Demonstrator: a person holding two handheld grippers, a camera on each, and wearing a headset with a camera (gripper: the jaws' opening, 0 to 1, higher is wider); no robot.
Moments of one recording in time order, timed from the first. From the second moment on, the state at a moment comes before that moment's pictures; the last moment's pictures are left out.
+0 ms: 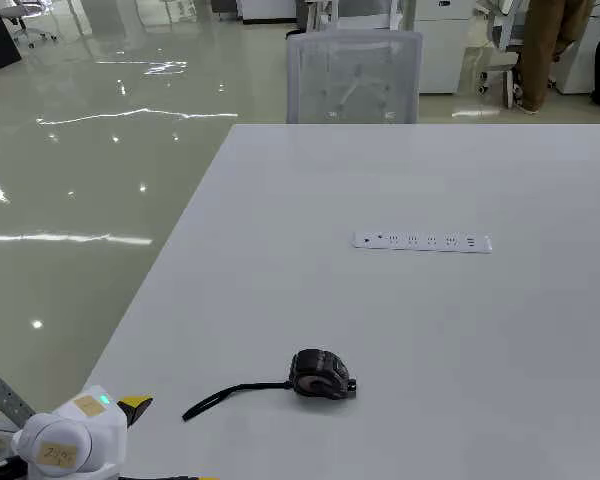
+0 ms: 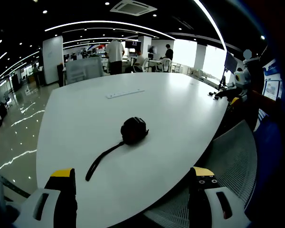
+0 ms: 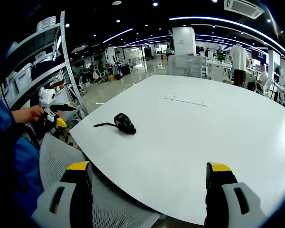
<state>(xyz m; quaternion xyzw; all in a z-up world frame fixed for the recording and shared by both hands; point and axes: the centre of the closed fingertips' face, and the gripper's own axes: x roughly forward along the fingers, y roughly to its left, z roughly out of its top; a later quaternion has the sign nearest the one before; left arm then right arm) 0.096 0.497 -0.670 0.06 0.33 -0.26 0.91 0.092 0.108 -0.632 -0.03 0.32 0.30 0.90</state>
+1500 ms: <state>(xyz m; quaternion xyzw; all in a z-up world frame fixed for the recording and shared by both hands) 0.137 0.473 -0.688 0.07 0.34 -0.30 0.89 0.127 0.139 -0.652 -0.06 0.33 0.35 0.88</state>
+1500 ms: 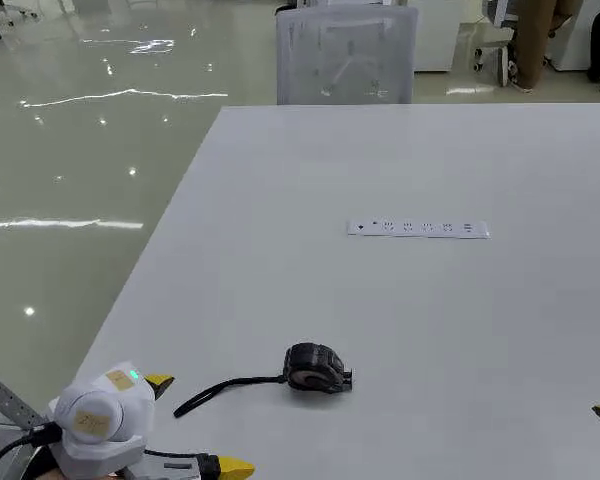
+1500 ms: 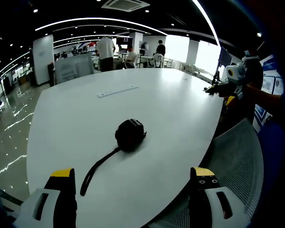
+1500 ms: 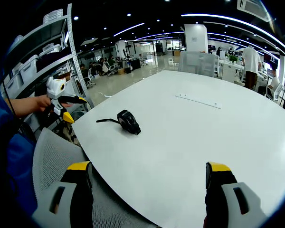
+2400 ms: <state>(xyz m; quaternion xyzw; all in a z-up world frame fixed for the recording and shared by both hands) 0.181 0.445 -0.700 0.09 0.33 -0.34 0.88 0.159 0.176 -0.682 -0.09 0.34 0.40 0.85</state>
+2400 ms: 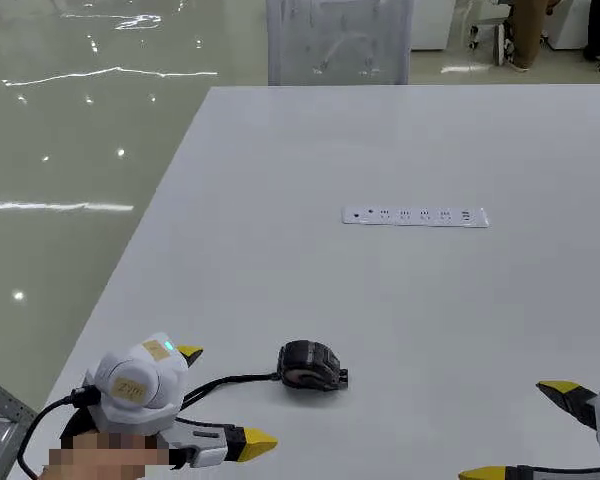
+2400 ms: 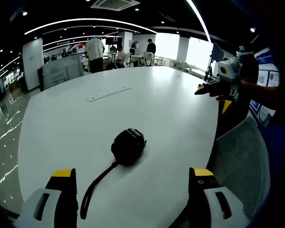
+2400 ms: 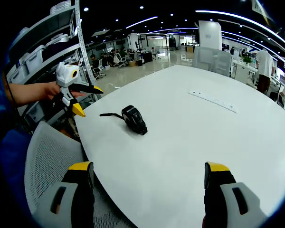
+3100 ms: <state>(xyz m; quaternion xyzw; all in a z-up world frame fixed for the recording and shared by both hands) 0.200 0.415 -0.724 0.18 0.33 -0.42 0.82 0.177 0.229 -0.715 -0.17 0.32 0.50 0.79</state>
